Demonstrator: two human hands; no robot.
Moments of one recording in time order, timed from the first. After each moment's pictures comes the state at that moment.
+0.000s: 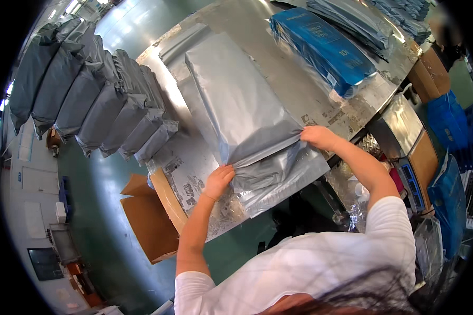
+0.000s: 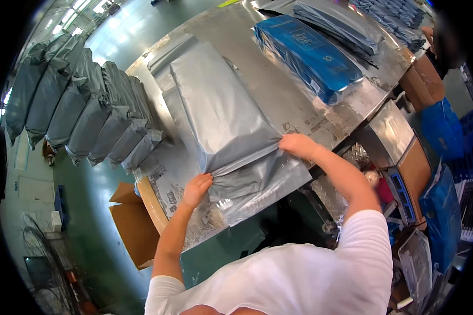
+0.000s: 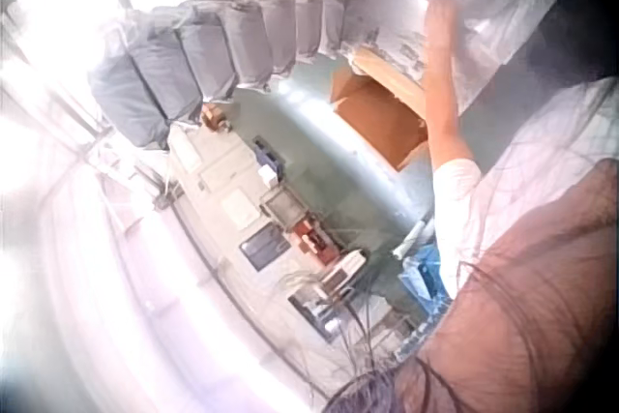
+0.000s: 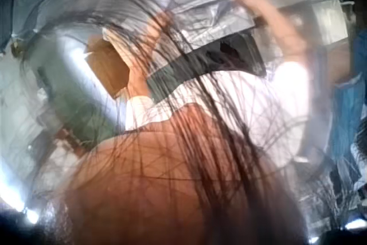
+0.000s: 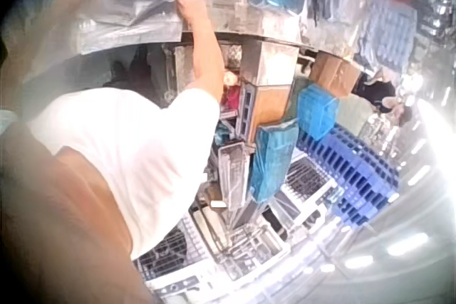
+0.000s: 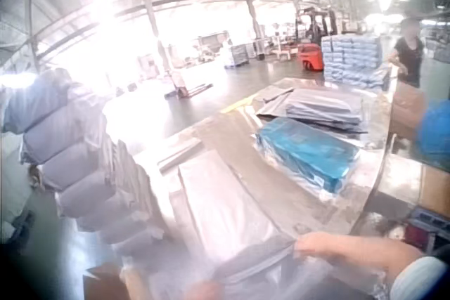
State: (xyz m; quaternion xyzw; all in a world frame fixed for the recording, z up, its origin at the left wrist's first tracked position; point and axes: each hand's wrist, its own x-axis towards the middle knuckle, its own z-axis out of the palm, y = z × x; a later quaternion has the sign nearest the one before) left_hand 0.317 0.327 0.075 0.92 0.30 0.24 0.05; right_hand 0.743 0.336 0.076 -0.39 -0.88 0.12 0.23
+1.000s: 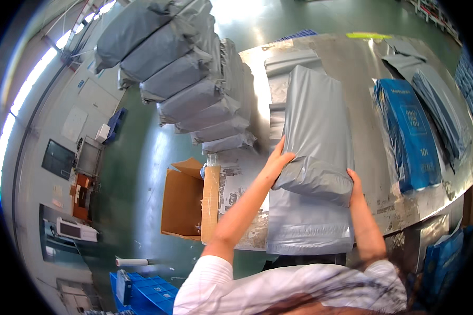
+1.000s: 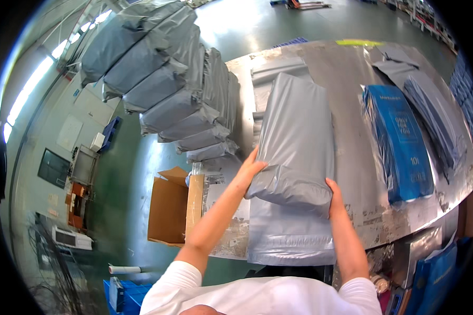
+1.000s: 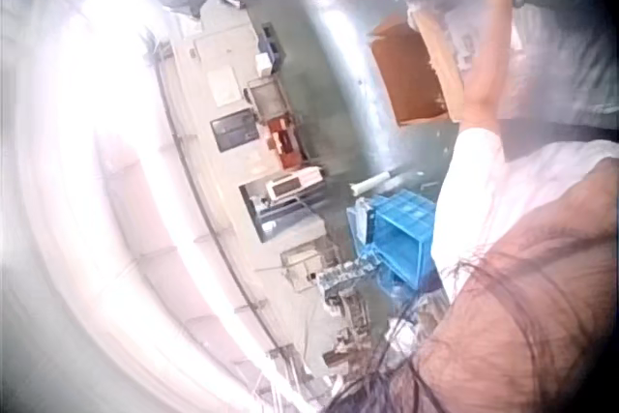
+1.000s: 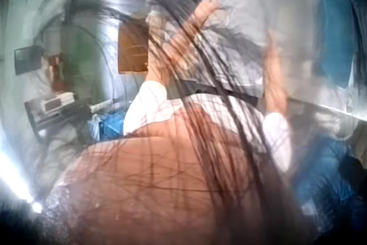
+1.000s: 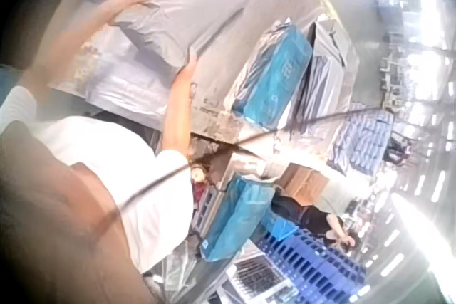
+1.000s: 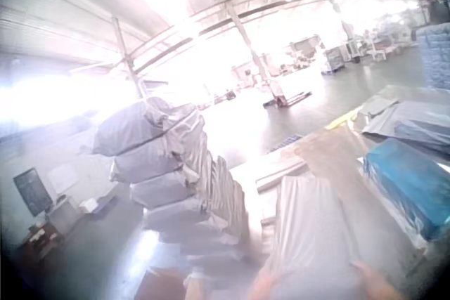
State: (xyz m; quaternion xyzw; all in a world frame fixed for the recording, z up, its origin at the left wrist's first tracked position) left_hand 0.393 0.443 0.221 0.45 0.50 0.47 0.57; right_hand 0.658 0.435 0.123 -0.30 -0.12 0.85 0.41
